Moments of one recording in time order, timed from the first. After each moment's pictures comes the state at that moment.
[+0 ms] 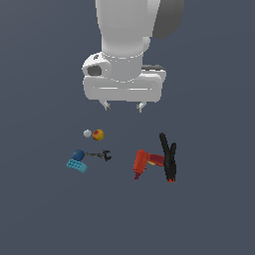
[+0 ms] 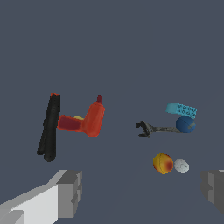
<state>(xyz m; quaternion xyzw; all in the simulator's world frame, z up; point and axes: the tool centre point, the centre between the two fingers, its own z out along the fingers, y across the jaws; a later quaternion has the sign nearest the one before) 0.011 -0.012 0.334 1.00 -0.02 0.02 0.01</state>
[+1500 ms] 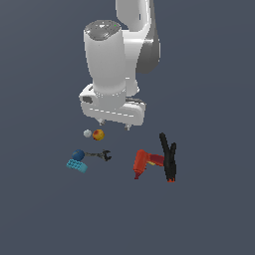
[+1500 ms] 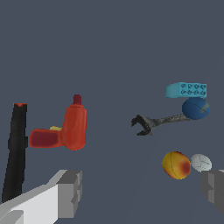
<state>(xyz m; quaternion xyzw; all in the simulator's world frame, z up) 0.005 -0.047 0.244 0.99 -0.12 0.02 -0.01</state>
